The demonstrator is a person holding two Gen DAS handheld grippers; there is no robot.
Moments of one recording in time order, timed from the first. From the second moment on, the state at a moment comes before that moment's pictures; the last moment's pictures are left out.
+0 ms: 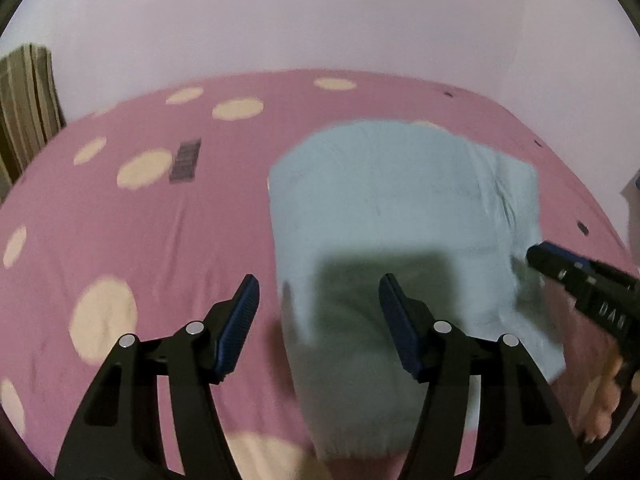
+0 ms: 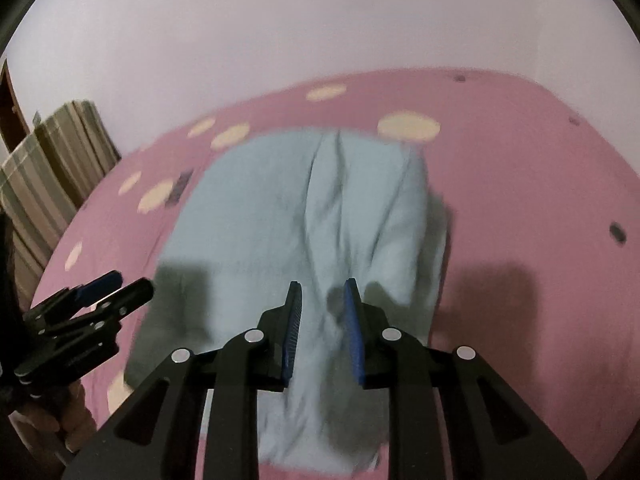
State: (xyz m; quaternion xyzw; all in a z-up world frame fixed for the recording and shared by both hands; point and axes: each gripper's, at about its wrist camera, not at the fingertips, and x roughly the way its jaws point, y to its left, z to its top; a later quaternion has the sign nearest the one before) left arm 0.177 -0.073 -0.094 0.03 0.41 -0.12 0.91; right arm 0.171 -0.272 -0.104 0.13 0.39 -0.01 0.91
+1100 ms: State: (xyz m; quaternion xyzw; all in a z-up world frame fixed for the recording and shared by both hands) left arm 0.223 -0.065 -0.123 0.00 0.46 -0.09 0.88; right arm 0.219 -0.309 -0.137 0.17 0.42 -0.04 0.89
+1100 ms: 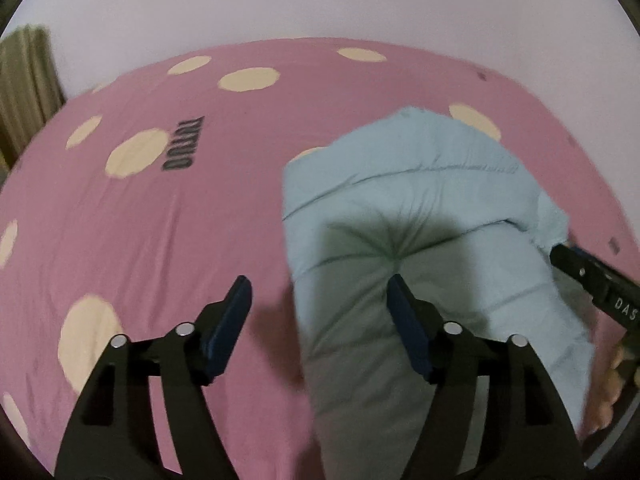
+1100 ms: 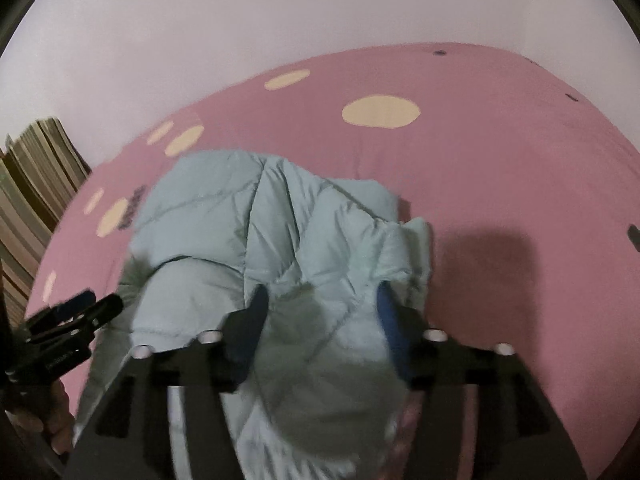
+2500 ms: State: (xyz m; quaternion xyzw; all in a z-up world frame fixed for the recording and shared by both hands) left arm 0.214 -0.070 -0.182 -0.13 0.51 -0.21 0.82; right arm 0.188 -0.310 -0.192 0.27 0.45 0.02 0.85
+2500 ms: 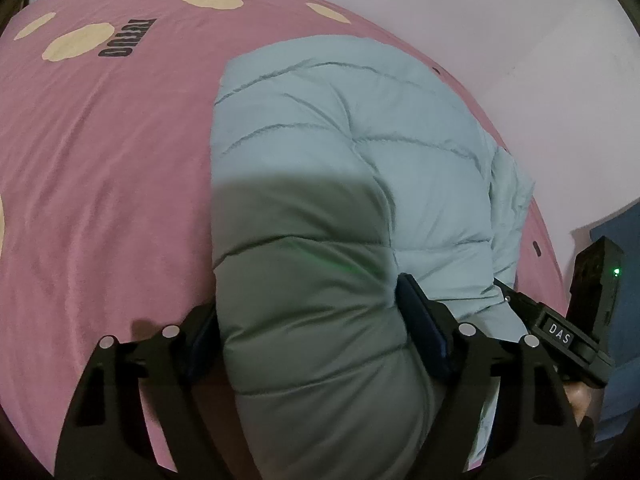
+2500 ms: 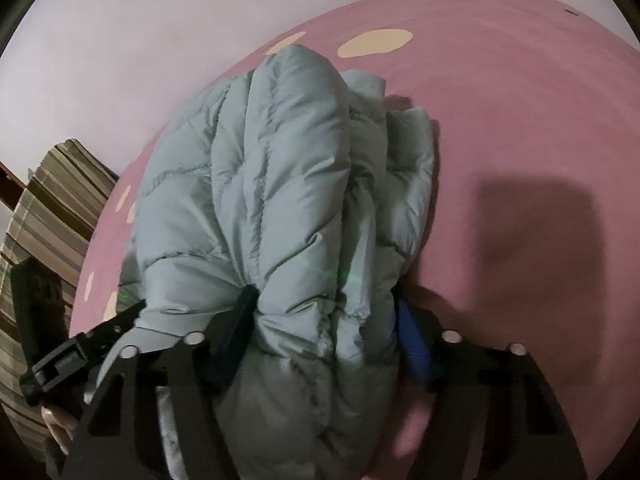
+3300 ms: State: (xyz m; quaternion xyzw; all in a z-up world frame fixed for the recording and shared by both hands) left arm 0.221 -0.013 -0.133 -0.15 0.46 -0.19 0.85; right arm 0.244 -0.248 -0.163 0.27 0.40 0.15 0.86
